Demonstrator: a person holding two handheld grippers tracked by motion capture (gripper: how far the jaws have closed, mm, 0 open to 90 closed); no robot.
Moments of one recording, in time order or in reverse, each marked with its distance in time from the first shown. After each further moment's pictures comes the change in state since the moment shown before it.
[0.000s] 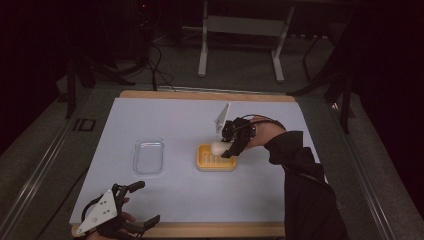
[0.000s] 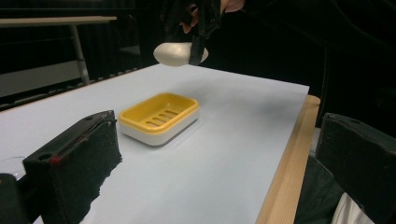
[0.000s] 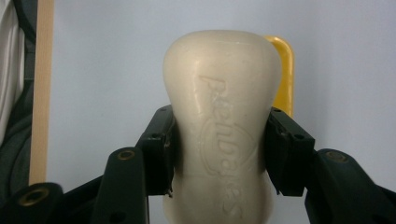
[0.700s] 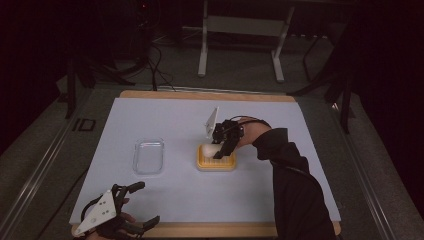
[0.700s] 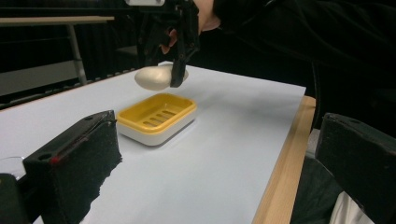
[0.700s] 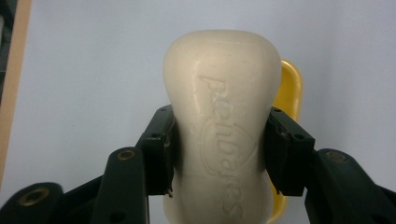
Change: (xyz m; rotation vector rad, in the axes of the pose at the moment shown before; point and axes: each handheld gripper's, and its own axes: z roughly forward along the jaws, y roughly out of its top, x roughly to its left) left arm 0.000 0.000 -0.001 -0.003 -0.012 -0.004; right arm -0.020 0.011 0.037 -0.003 0.055 -0.086
